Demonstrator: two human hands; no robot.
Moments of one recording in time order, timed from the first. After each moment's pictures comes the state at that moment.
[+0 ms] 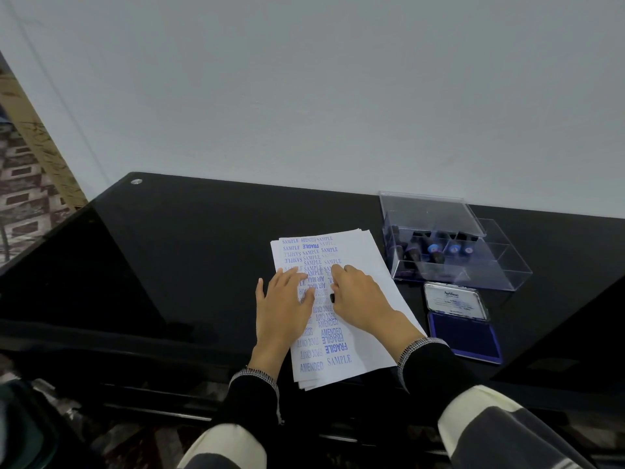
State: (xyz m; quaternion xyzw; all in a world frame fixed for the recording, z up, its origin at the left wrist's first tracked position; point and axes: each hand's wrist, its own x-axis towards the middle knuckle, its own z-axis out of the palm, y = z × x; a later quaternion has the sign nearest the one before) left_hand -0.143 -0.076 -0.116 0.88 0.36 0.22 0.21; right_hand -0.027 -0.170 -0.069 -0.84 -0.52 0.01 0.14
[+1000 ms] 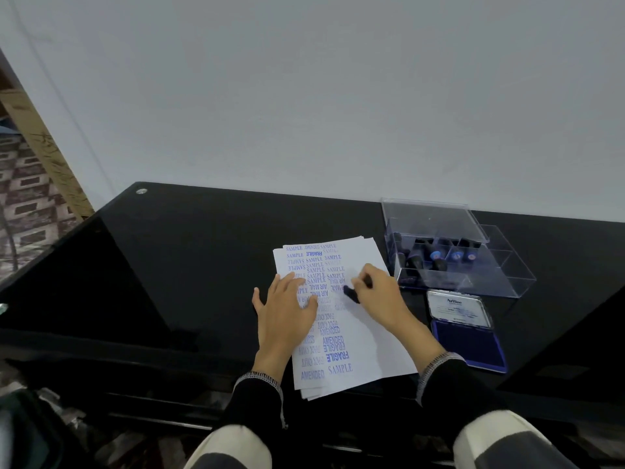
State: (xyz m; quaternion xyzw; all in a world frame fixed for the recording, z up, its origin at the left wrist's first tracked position) left_hand -0.140 -0.073 -0.113 0.87 0.39 0.20 0.21; right_hand -0.002 -0.184 -0.065 -0.83 -0.35 0.14 0.42
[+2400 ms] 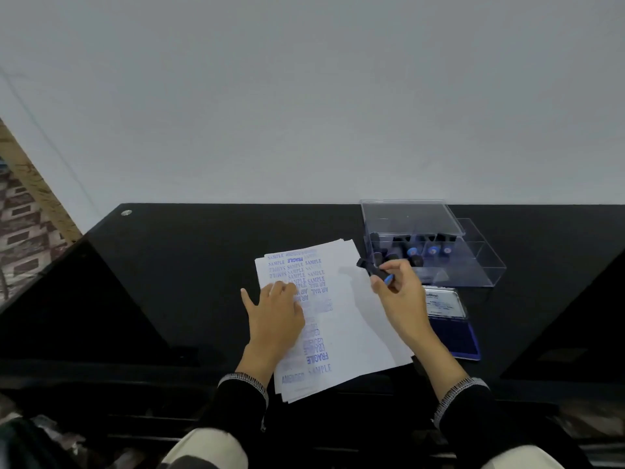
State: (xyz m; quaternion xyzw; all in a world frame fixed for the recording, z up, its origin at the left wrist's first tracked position) left_hand -0.128 -0.088 -0.091 0.92 0.37 0.12 0.09; right_hand 0.013 -0.245 -0.060 -0.73 -0.25 0.09 0.63
